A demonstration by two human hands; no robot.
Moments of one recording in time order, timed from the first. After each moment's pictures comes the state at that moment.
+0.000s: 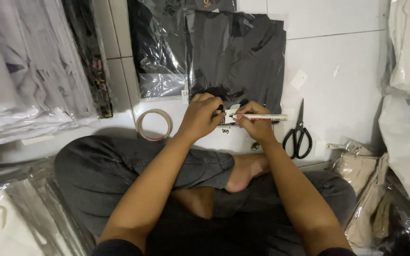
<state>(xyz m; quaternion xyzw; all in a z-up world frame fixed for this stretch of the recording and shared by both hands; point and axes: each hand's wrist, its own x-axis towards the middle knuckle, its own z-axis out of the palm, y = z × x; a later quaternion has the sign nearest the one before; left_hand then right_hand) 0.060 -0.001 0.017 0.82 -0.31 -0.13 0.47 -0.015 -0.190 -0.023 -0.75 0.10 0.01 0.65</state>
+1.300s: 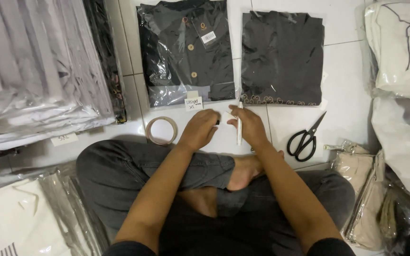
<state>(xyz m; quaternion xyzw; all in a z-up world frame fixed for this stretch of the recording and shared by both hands) 0.042 0.011 0.019 0.84 -0.39 -0.11 0.36 -0.013 -0.176 -0.006 -0.94 -0.07 -0.10 0.32</state>
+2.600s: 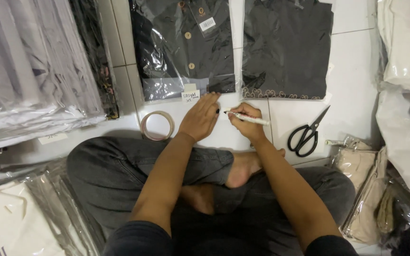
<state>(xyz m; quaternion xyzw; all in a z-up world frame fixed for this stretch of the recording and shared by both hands) 0.048 0.001 -0.021 0.85 -0.45 0.01 0.27 -0.013 -0.172 -0.024 -0.77 0.12 -0.05 0.62</state>
